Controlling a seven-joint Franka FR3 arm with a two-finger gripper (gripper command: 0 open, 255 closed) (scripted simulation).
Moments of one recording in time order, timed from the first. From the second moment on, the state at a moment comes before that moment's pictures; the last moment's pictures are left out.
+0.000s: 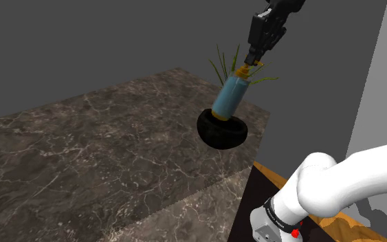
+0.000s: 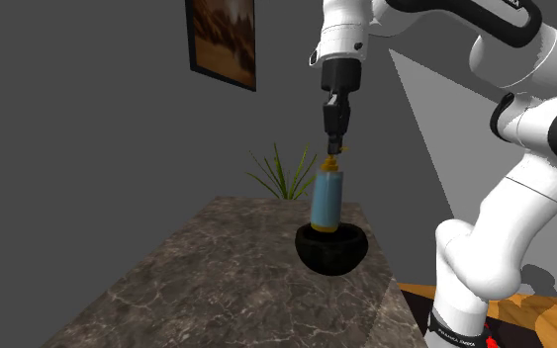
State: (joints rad) arm 0.23 -0.49 0.22 -1.67 0.16 1.23 0.41
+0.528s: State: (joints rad) arm 0.23 -0.53 0.21 -1.79 0.17 1.31 0.40
